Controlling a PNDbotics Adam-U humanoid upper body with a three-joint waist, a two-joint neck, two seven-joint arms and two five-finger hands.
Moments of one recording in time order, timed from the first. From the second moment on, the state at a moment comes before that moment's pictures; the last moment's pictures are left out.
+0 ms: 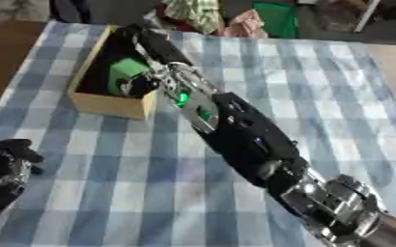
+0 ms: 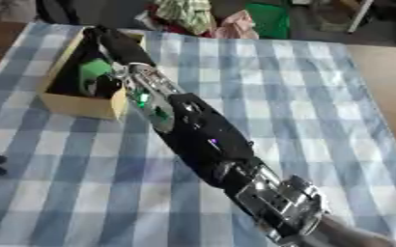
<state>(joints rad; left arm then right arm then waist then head) -0.27 0.18 -0.12 -1.69 0.13 0.07 -0.08 -1.02 -0.12 0.33 -1.07 0.78 0.25 0.02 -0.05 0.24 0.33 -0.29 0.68</state>
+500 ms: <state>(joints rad) -0.26 0.18 -0.12 -1.69 0.14 0.07 -0.08 -1.02 -0.13 0.33 -1.13 0.76 0.26 0.00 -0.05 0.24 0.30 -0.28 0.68</state>
